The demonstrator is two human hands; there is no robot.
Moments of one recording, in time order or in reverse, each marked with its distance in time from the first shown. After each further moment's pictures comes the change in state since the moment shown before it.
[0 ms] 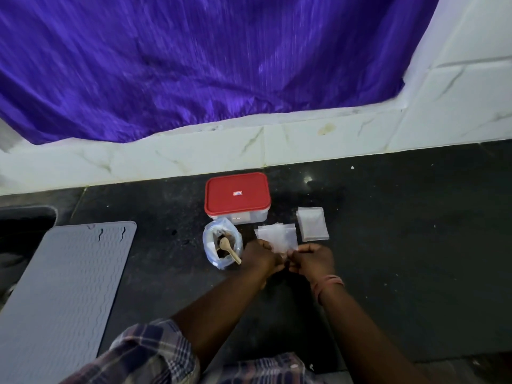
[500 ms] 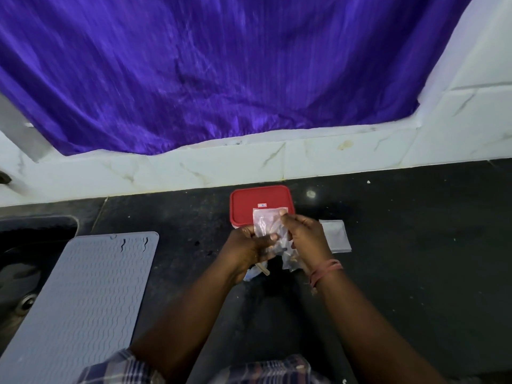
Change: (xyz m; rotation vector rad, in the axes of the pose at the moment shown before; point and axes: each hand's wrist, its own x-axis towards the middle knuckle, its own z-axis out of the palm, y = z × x) left_hand -0.037 0.058 -0.109 -0.226 -0.288 0.269; right_hand -0.066 -0.084 0.082 0.100 -0.205 -0.305
